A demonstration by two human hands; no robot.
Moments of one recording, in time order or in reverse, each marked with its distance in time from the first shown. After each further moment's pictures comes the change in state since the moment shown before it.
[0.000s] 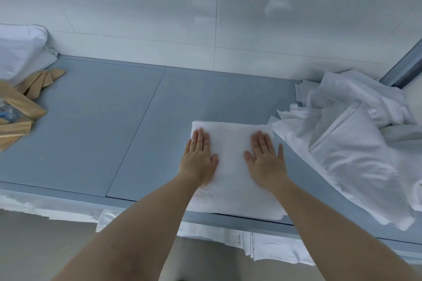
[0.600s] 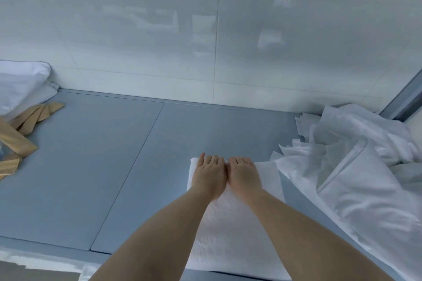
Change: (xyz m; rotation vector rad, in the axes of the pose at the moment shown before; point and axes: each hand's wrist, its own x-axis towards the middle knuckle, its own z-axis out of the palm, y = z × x) left_hand 0.076 0.024 -0.017 0.085 0.179 0.140; right_hand 0.082 -0.061 -0.016 0.098 0.219 -0.138
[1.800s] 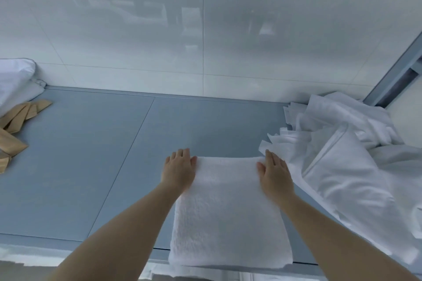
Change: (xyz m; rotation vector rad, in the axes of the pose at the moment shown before) left_hand -0.025 -0.043 -0.007 -0.188 -0.009 -0.263; right_hand -0.066 0.087 -0.027 0.125 0.058 0.310
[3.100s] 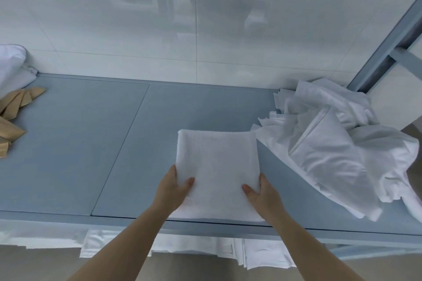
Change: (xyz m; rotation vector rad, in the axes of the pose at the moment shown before) left_hand -0.106 -0.012 0.003 -0.615 -0.142 -0.209; right_hand -0.109 -0.004 -0.004 0.484 -0.266 0.247
